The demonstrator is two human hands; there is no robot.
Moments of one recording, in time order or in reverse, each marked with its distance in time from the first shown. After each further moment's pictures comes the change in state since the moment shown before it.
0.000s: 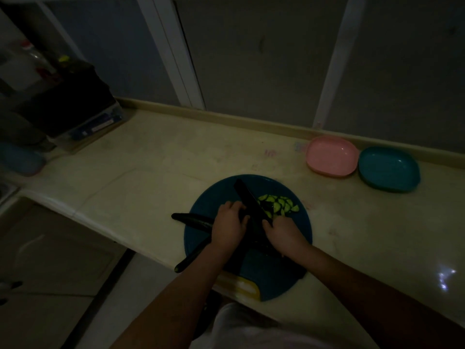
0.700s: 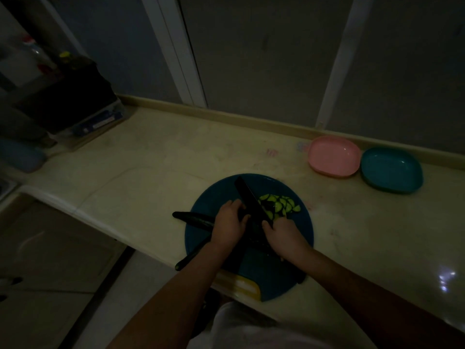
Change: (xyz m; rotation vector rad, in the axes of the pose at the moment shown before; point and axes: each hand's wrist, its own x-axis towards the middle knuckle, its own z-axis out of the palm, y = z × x) left_hand 0.003 -0.003 -0.003 -0.074 -0.012 -0.018; right_hand -0.012 -0.006 -0.001 0.027 -0.005 -0.003
